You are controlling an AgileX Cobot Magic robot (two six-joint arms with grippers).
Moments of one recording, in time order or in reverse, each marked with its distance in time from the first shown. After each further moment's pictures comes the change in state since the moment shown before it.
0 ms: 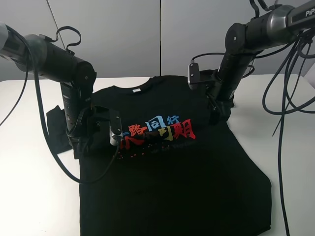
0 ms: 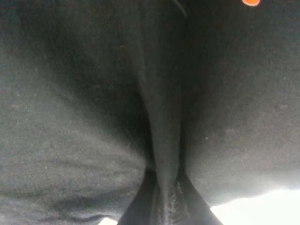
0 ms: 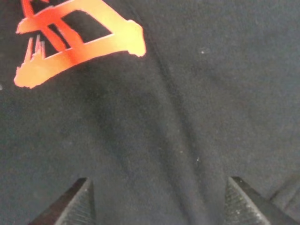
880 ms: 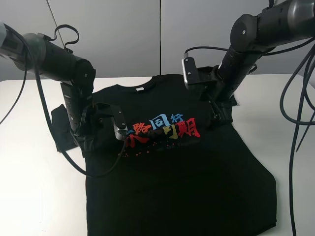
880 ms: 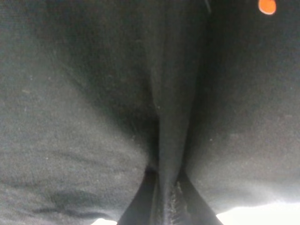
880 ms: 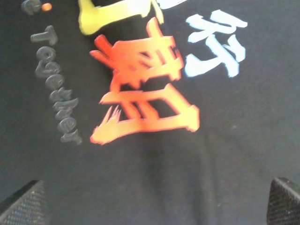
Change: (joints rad) left arm 0.000 -0.004 0.000 -0.062 -0.039 -0.047; right arm 0.079 -0.169 0.156 0.035 -0.109 -0.093
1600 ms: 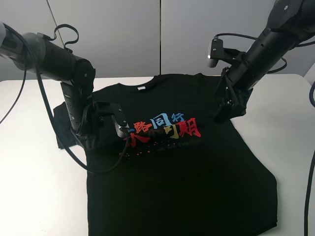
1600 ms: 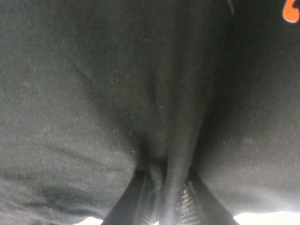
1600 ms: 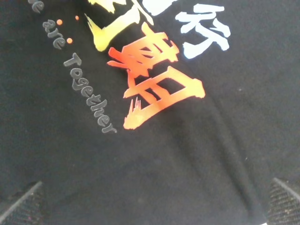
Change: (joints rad) left arm 0.000 -0.002 0.000 0.000 -0.026 -0.053; right arm -0.173 -0.112 0.043 0.262 0.142 -0.046
